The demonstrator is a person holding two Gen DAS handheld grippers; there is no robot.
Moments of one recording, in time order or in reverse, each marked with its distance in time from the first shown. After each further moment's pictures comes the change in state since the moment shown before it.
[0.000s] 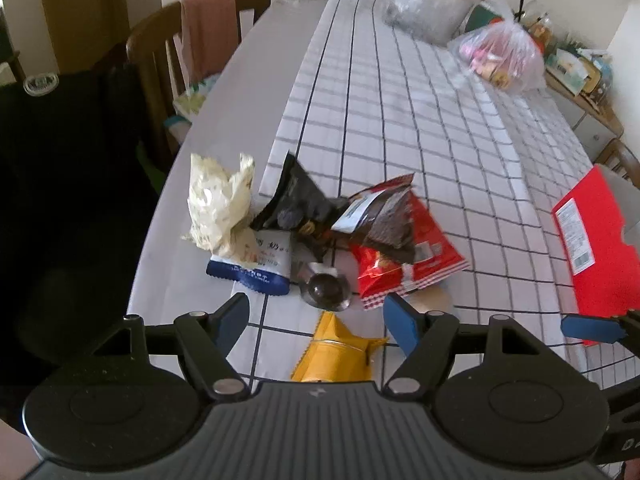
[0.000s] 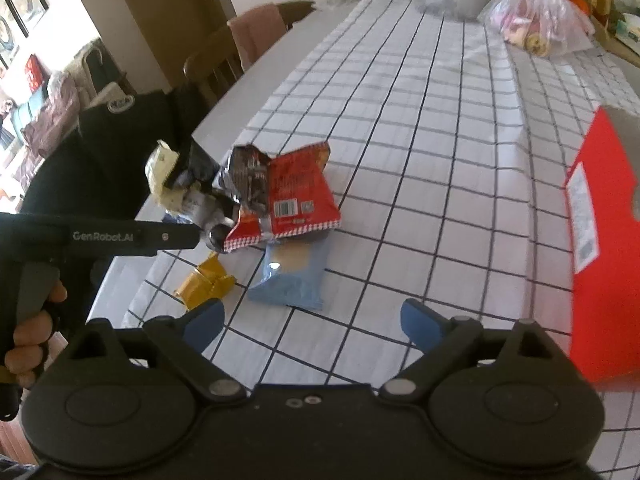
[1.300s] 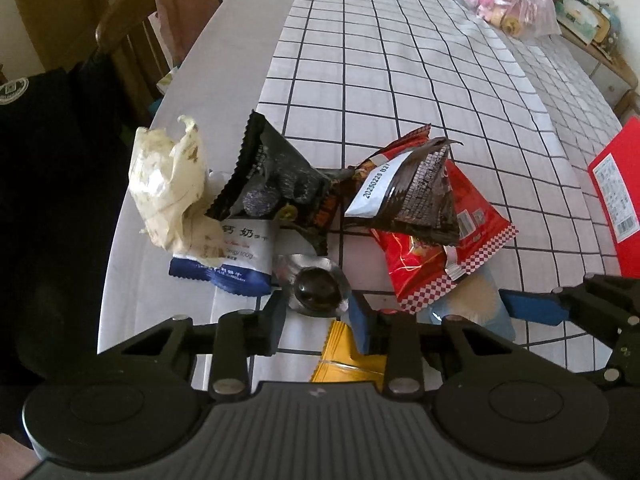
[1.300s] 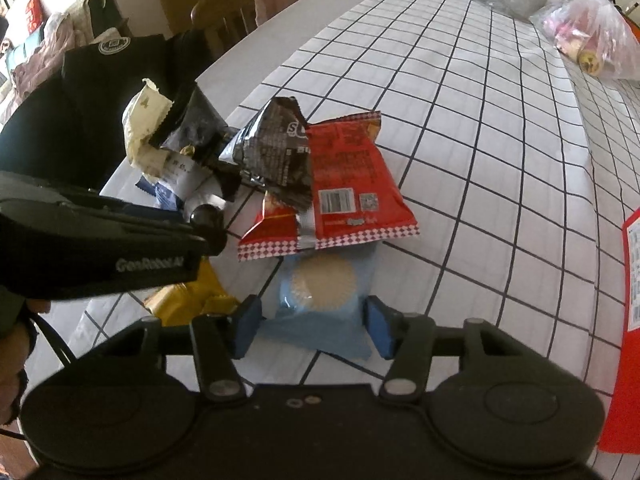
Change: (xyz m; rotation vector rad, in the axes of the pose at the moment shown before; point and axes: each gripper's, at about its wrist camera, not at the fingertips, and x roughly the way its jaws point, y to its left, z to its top) left arm 0.054 -0.011 0.005 0.080 0.088 0.048; right arm 0.071 0.040 0.015 -0.128 0.080 -0.071
